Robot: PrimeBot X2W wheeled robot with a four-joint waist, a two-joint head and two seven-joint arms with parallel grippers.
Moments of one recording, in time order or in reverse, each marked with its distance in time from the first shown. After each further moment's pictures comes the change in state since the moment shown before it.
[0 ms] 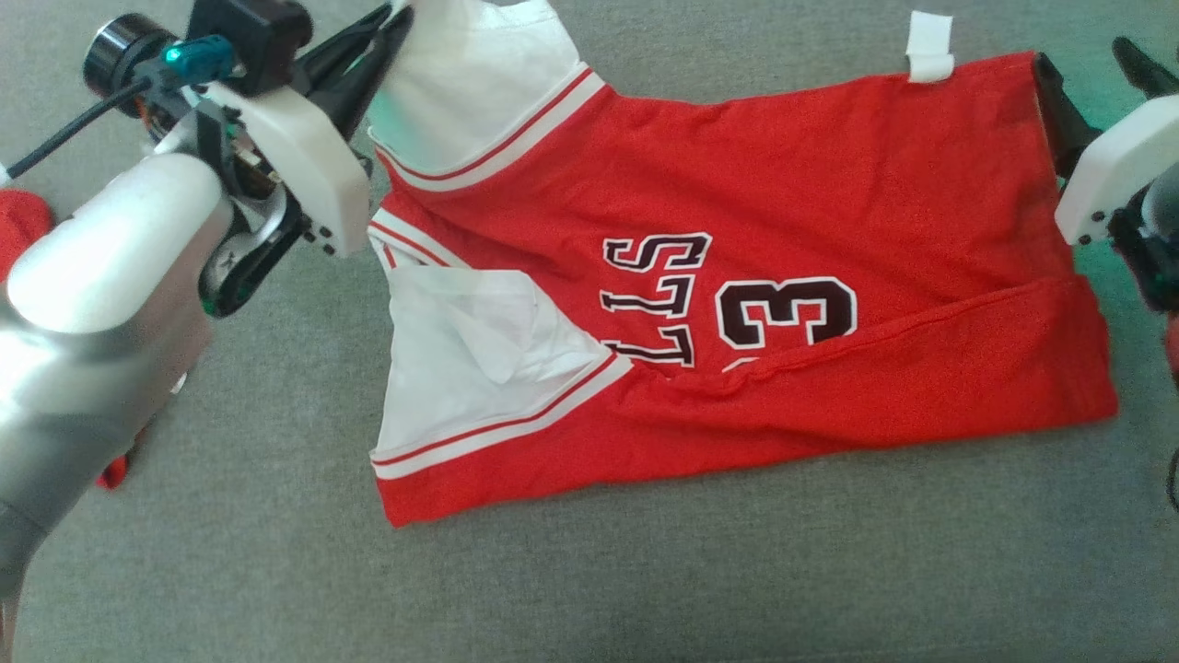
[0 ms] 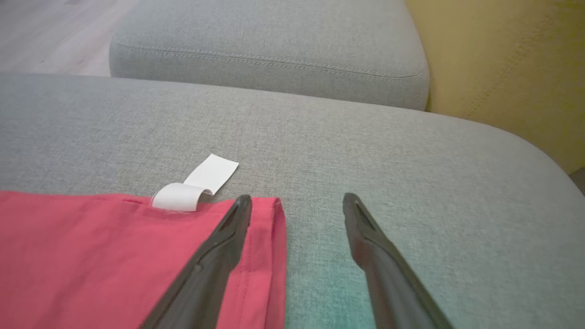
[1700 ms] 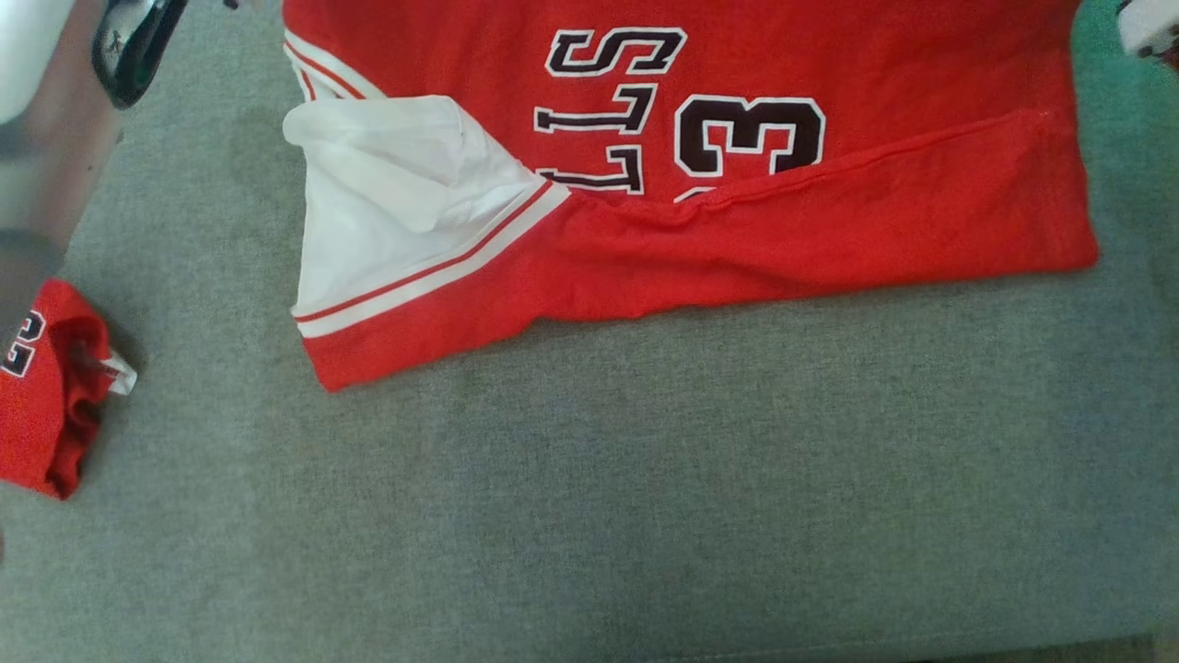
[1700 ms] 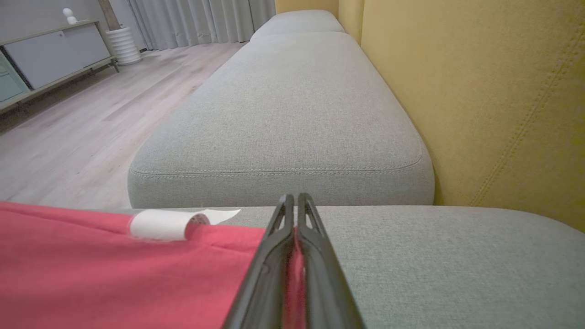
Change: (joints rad) left arm -0.290 -0.085 0.060 0.287 0.081 -0.007 -0.188; right arm -0.372 -0.054 0.365 0.222 0.429 0.000 -0.319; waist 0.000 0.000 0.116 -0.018
